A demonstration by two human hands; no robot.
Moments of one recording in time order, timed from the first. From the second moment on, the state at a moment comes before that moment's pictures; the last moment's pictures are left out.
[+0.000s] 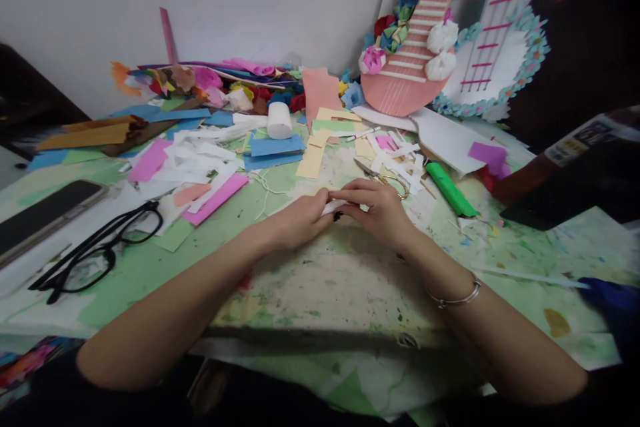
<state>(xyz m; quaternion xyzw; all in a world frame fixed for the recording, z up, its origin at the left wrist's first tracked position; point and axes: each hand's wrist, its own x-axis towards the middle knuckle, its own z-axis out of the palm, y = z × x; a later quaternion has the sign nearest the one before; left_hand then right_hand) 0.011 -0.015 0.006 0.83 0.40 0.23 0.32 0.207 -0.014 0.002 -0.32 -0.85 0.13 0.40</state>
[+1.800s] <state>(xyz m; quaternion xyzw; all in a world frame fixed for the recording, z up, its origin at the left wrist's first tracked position) -0.041 -0.008 0.000 0.84 0.41 0.27 0.22 0.205 -0.008 -0.010 -0.30 -0.90 0.09 0.31</state>
